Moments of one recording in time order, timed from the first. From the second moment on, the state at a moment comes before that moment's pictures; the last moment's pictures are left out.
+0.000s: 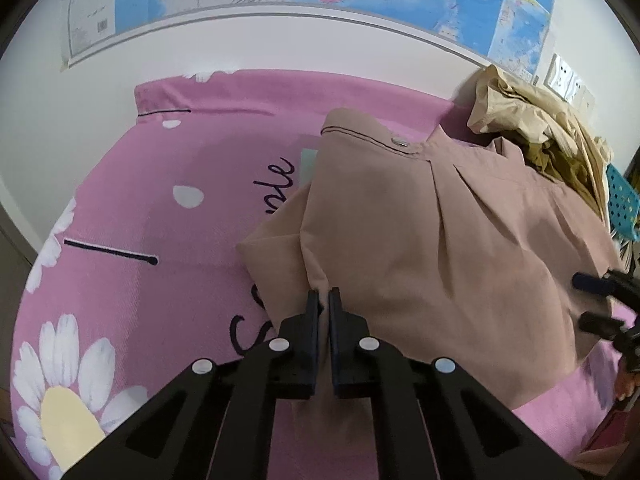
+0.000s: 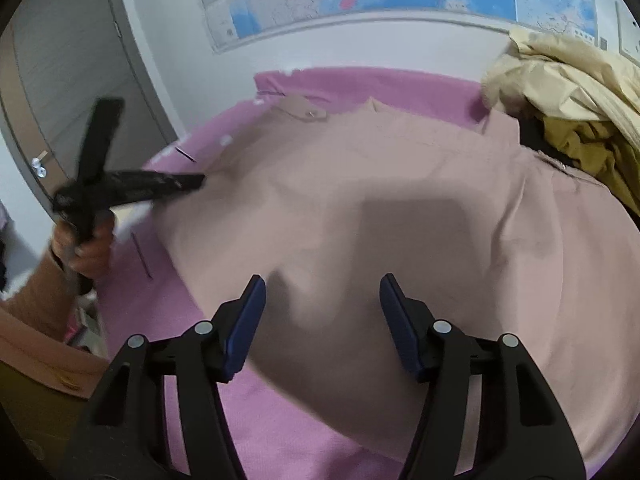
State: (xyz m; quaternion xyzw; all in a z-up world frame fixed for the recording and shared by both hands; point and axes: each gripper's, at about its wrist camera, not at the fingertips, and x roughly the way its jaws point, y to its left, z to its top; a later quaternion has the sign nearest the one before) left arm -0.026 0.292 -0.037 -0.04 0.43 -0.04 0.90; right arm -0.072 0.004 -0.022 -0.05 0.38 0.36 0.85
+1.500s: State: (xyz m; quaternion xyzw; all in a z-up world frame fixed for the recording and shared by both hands) left arm 0.046 0.276 -0.029 0.00 0.44 -0.09 0.89; right arm 0.026 -0.052 0.004 0.00 0.37 0.21 0.90
